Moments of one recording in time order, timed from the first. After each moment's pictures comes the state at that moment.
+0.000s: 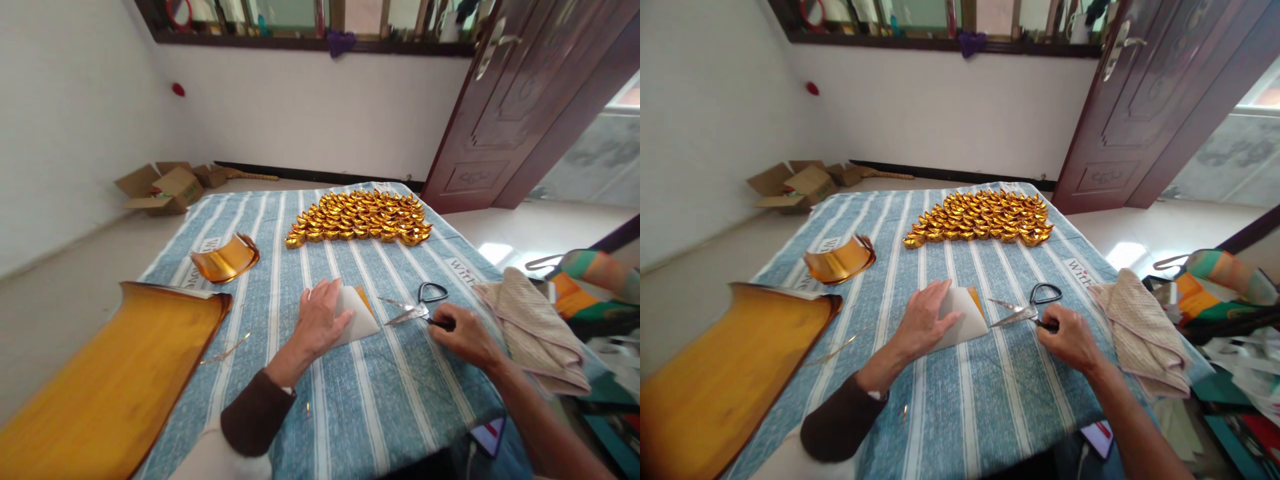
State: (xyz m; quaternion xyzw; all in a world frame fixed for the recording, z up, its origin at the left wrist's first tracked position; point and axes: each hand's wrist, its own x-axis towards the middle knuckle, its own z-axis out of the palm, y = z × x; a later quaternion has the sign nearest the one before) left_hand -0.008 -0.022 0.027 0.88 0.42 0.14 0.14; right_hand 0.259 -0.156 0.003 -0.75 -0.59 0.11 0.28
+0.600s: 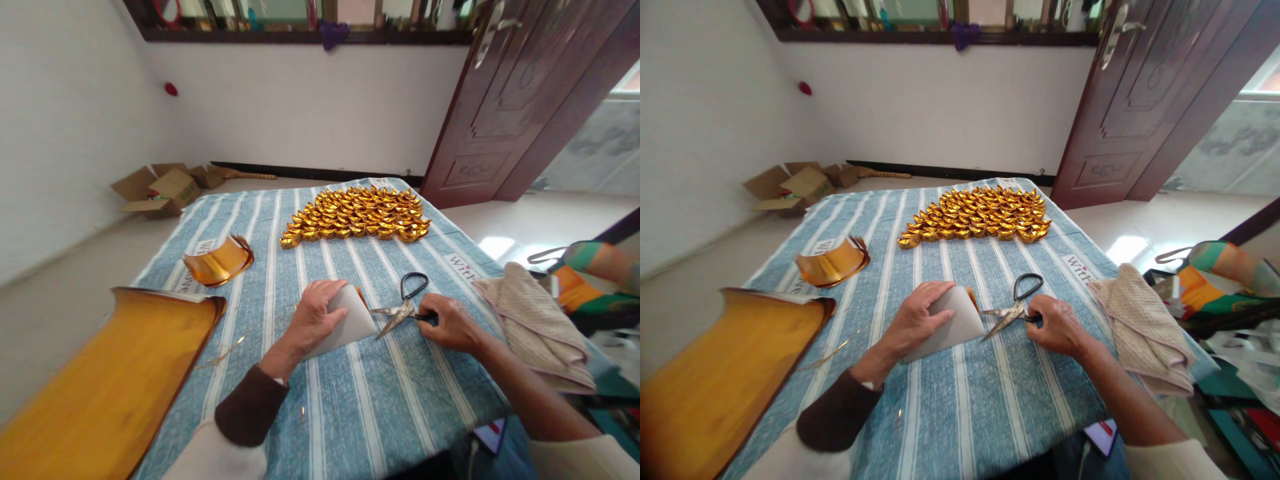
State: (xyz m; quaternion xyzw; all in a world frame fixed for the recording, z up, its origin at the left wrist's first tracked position) left_hand -0.010 -0.006 0.030 0.88 0.32 0.24 0.24; right_hand 0.267 -0.132 -0.003 -0.67 -0.69 0.10 0.23
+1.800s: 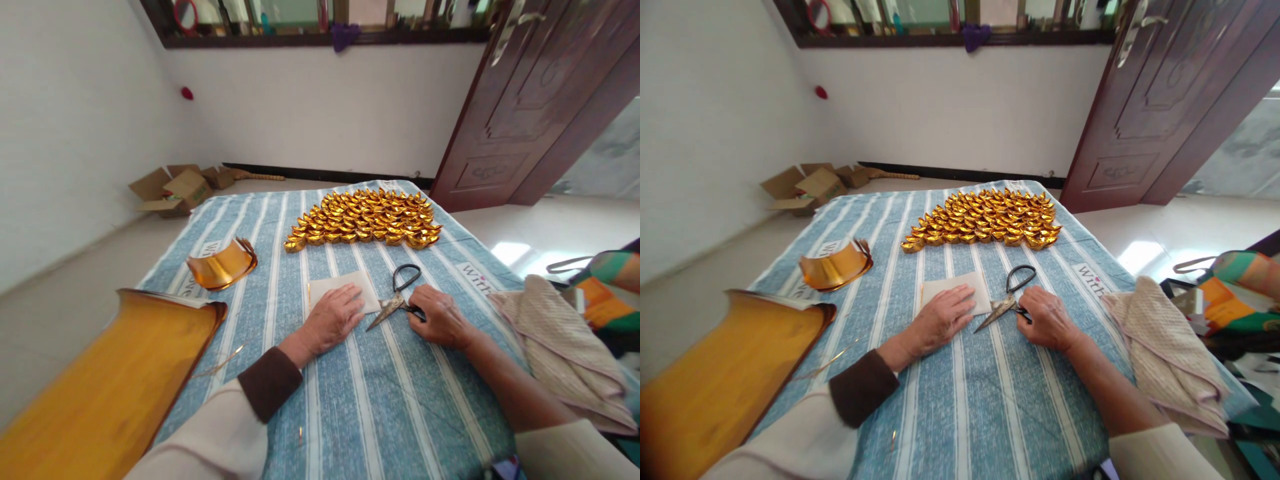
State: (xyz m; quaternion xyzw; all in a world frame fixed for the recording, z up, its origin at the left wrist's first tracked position) left_hand 0.008 0.020 -0.011 0.97 0.19 0.13 0.06; right_hand 0.265 -0.084 -0.019 -0.57 -0.78 -0.06 0.24
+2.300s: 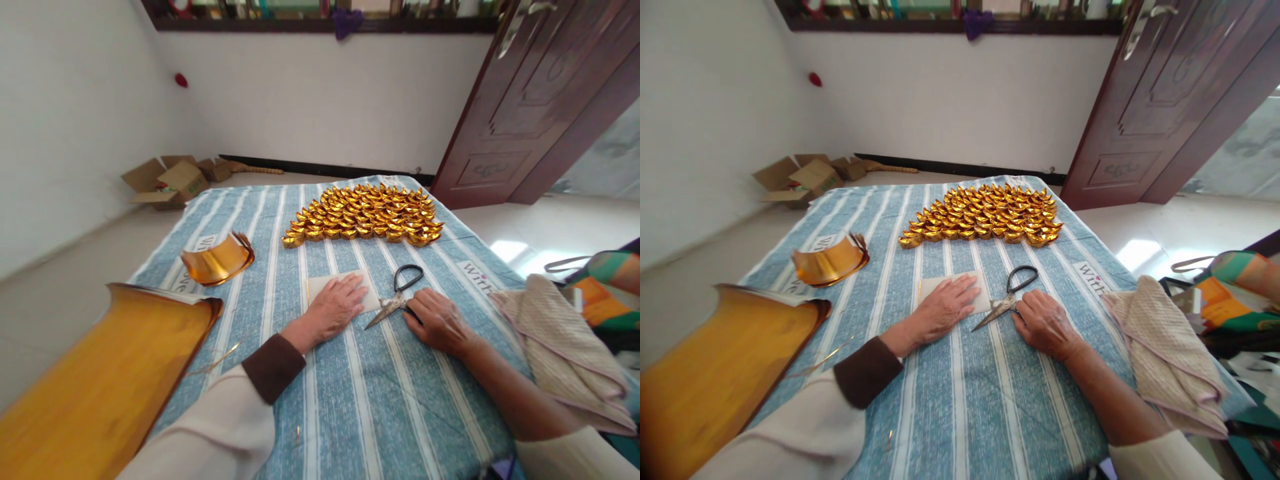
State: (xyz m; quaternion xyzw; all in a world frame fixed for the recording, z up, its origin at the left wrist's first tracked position) left_hand 0.021 0.029 -0.008 0.97 0.24 0.01 0.05; right_hand 0.257 -0.092 -0.021 -0.54 -0.80 -0.17 0.20
